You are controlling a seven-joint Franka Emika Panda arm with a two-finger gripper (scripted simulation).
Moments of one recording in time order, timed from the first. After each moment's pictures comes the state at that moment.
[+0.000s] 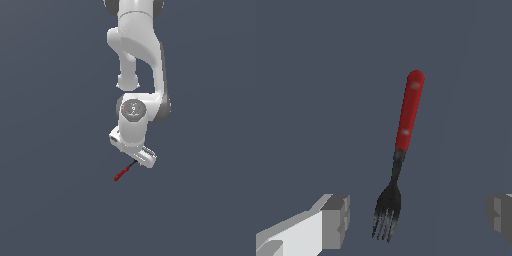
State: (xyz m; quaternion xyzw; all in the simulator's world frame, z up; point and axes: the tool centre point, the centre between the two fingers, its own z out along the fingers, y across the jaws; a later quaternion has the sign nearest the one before) arm 0.047 0.015 0.082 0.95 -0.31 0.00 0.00
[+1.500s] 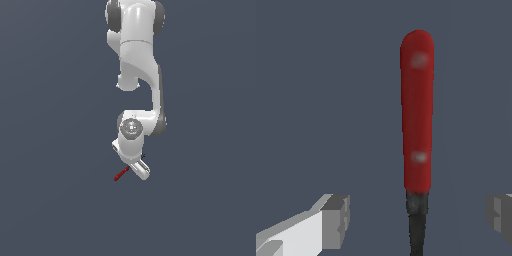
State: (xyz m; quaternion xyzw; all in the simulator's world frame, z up) arm 0.057 0.010 0.013 0.91 -0.41 0.00 0.00
